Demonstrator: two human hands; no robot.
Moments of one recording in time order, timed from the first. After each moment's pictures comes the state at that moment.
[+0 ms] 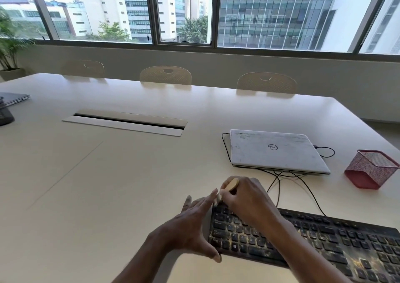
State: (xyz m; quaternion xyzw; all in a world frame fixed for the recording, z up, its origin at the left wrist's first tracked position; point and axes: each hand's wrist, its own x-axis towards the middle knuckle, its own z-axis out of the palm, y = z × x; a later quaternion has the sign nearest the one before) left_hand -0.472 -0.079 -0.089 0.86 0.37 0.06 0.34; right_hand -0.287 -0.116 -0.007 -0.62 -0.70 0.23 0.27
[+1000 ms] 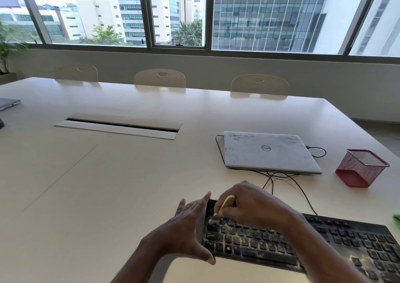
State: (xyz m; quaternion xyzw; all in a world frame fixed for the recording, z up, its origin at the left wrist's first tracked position) left_hand -0.468 -0.092 -0.067 0.84 0.40 0.05 0.36; right_hand -0.256 -0.117 0.008 -0.54 -0.79 0.27 0.12
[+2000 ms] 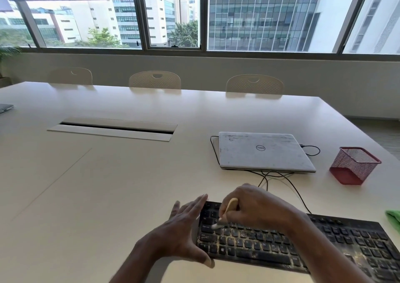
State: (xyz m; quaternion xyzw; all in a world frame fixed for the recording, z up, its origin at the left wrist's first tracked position) left_hand -0.467 -0.079 -0.091 0.87 0.37 0.04 0.33; right_hand -0.238 -0.123 0.009 -0.54 -0.79 0.26 0.09
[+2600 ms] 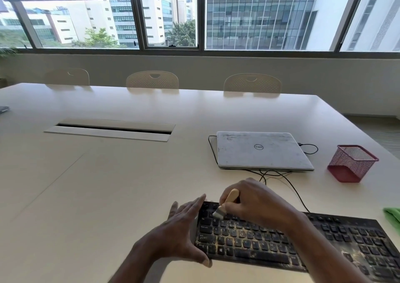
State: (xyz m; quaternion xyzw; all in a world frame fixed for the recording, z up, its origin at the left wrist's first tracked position) left_hand -0.467 -0.073 -0.099 0.87 0.38 0.05 0.32; right_hand -0.234 -0.122 0.007 -0.58 -0.76 0.25 0.16
